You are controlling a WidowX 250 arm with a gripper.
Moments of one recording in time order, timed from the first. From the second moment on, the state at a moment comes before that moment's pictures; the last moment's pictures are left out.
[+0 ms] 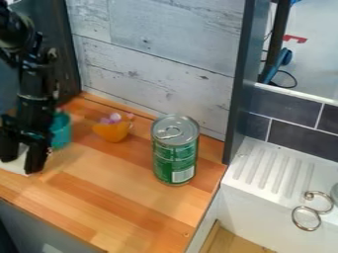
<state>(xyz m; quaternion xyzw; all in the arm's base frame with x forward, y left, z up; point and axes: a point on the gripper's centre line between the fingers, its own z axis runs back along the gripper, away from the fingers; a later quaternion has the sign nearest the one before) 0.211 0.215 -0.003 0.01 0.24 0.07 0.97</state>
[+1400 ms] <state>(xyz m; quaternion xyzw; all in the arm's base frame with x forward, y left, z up) 0.163 0.195 0.083 0.03 0.10 0.06 0.99</state>
